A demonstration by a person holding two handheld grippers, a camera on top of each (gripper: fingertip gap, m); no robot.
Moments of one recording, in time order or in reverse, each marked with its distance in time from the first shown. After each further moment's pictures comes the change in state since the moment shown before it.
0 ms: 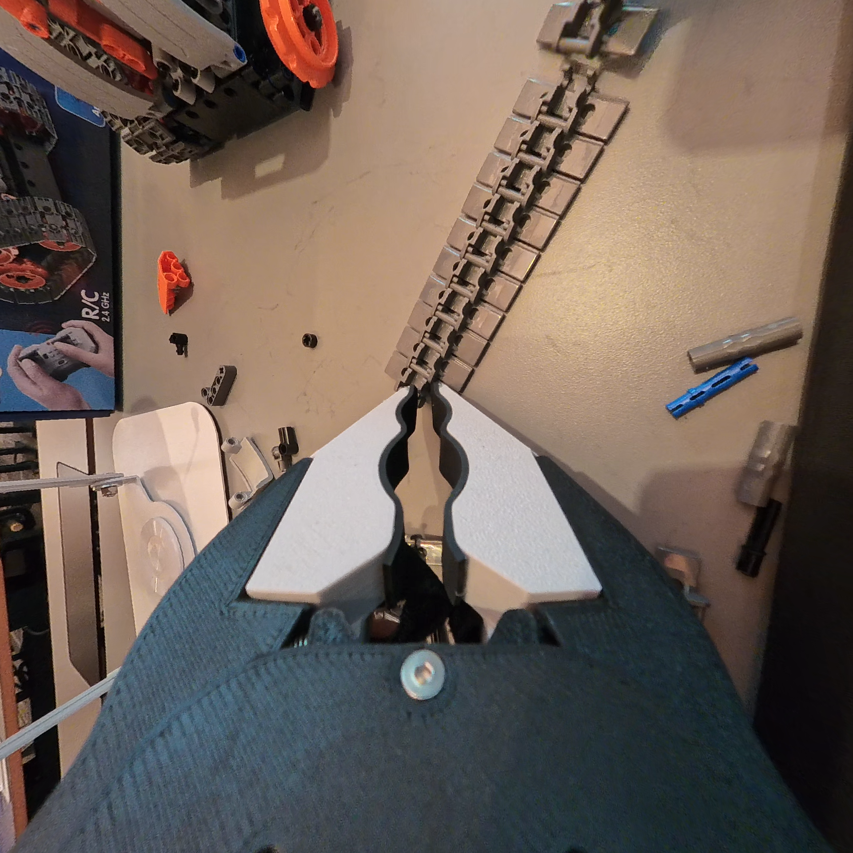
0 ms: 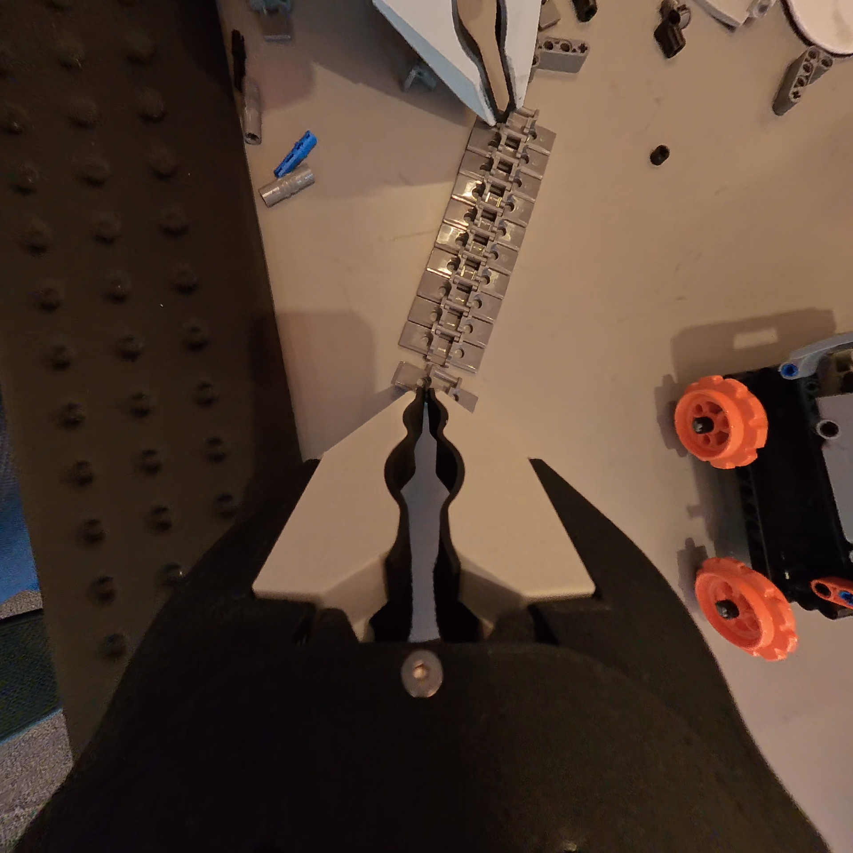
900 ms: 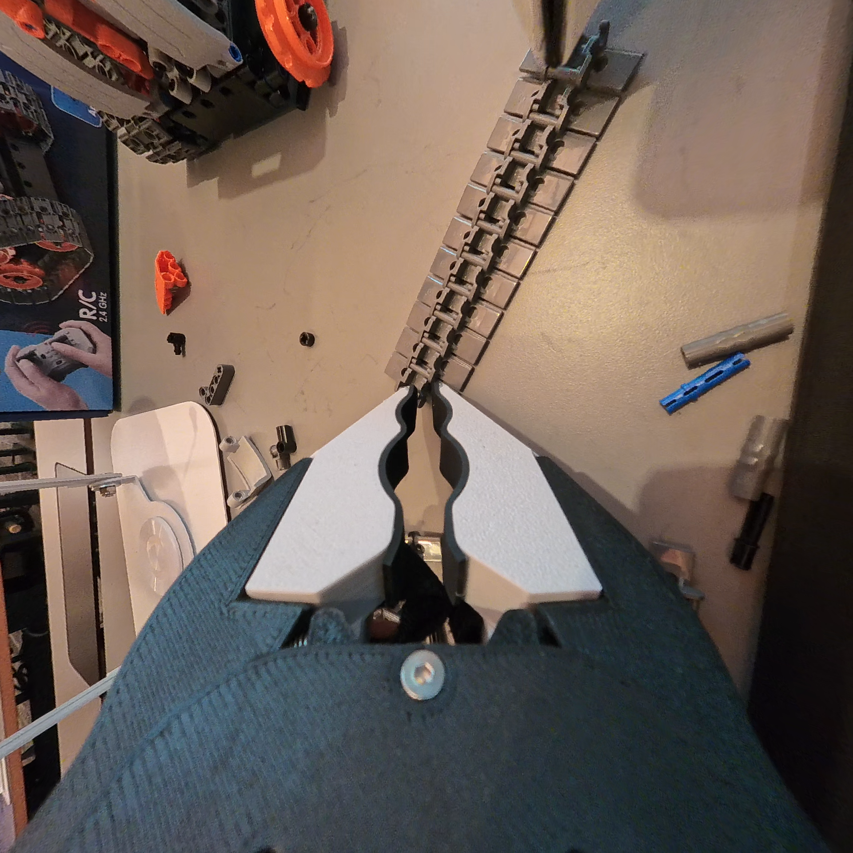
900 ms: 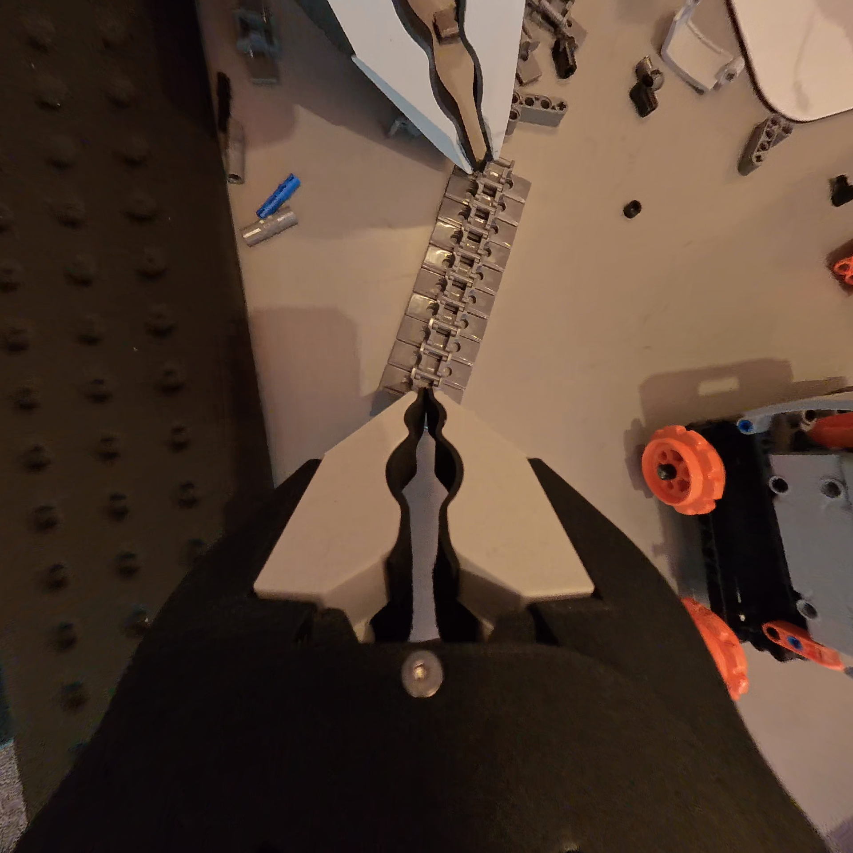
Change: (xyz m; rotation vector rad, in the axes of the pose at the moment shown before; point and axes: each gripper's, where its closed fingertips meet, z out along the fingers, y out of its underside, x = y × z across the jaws) left arm 0.001 0.000 -0.001 -0.001 0.005 0.003; right arm 0.010 -0.018 0.007 0.009 0.024 -0.044
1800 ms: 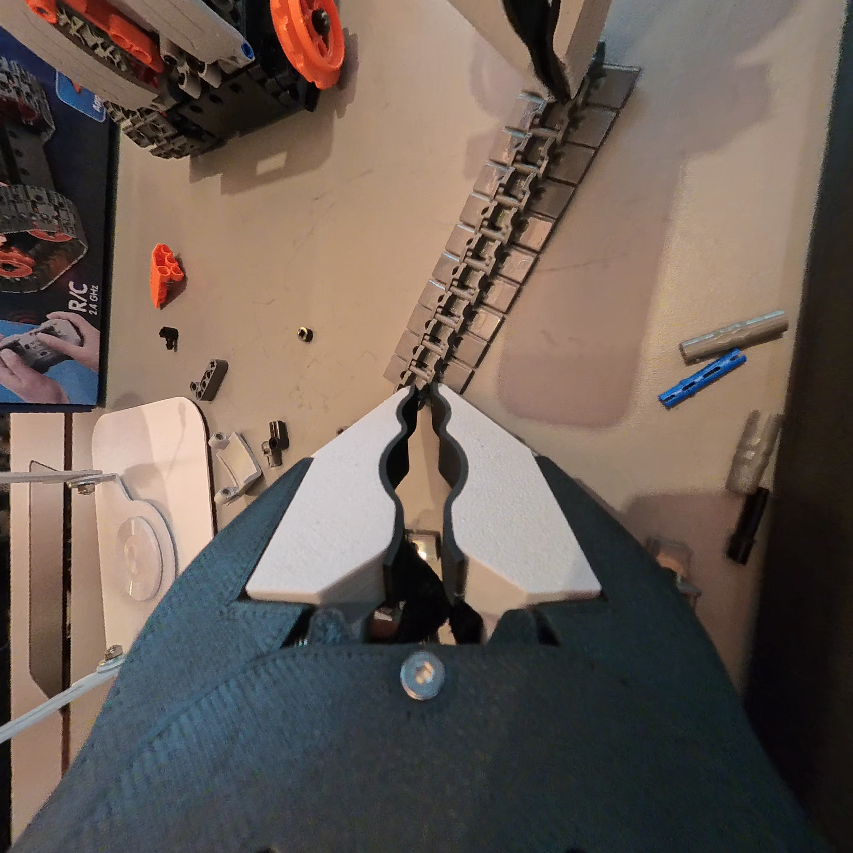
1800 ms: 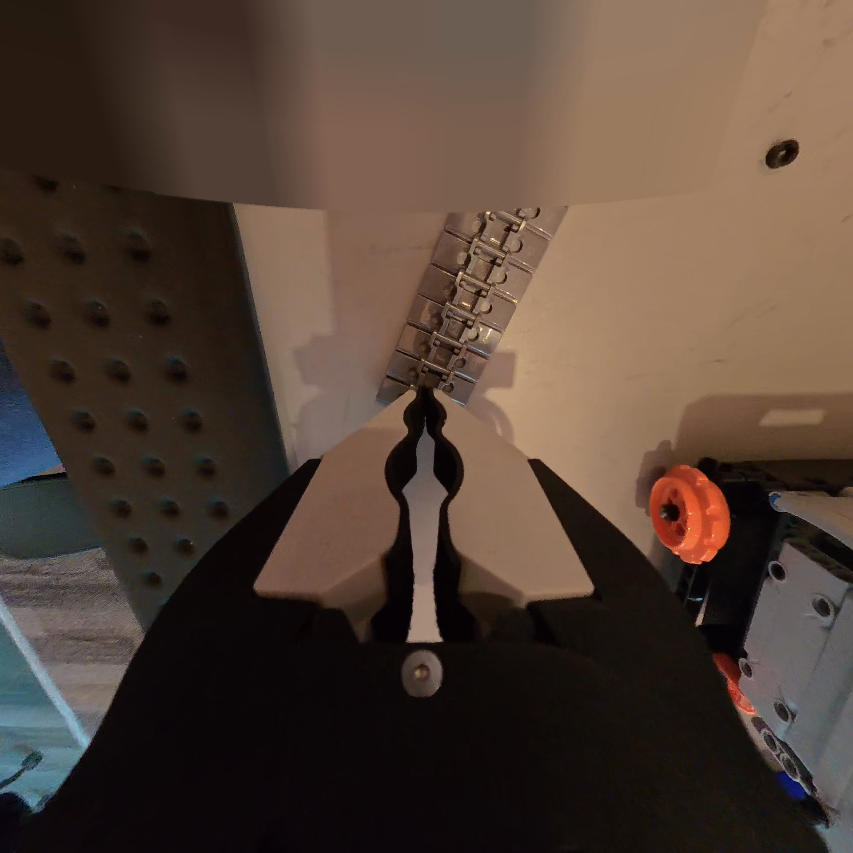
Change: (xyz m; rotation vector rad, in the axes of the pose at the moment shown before) left arm 0.000 0.002 -0.001 0.042 0.012 -0.041; right arm -0.003 0.007 0.008 -0.405 -0.224 -0.030
